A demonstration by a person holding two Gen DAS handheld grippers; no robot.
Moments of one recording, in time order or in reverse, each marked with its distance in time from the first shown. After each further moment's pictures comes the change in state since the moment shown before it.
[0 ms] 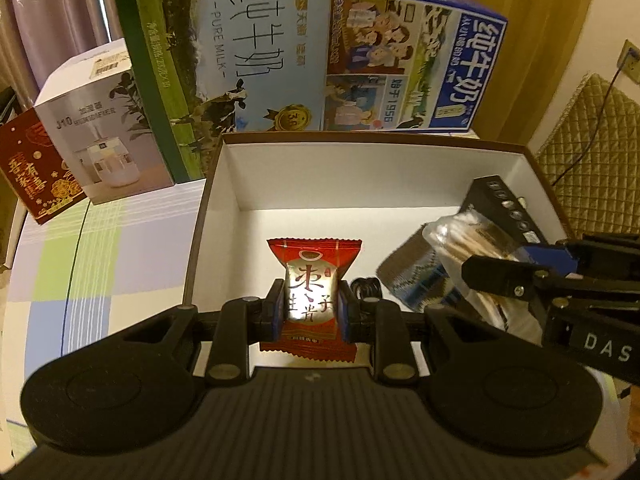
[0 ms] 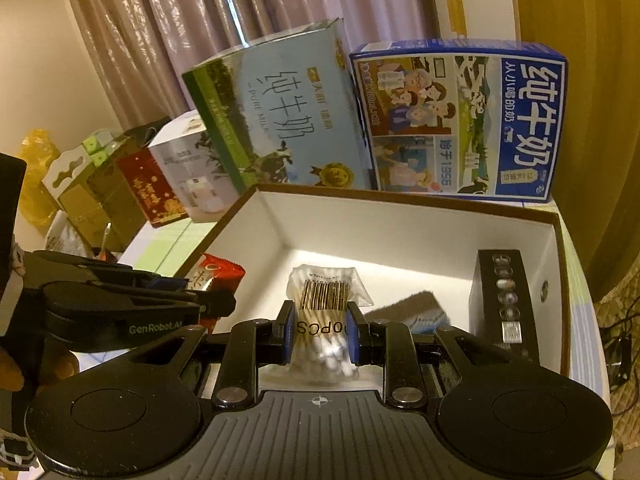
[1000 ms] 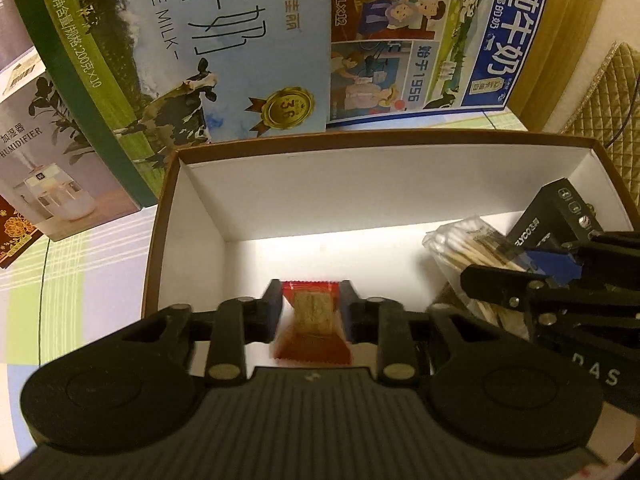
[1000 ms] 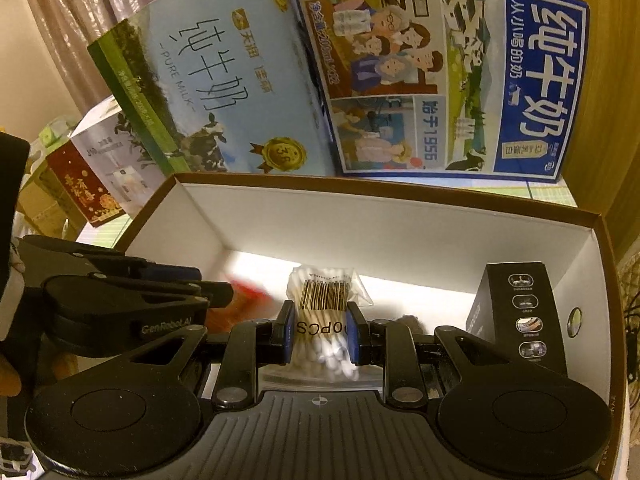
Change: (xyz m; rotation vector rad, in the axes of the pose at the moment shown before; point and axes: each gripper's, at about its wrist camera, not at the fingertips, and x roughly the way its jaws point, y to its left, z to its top) left arm 0.096 0.006 0.043 0.066 0.077 0.014; right arm 0.092 -0.042 0.021 0.053 0.095 -0.071
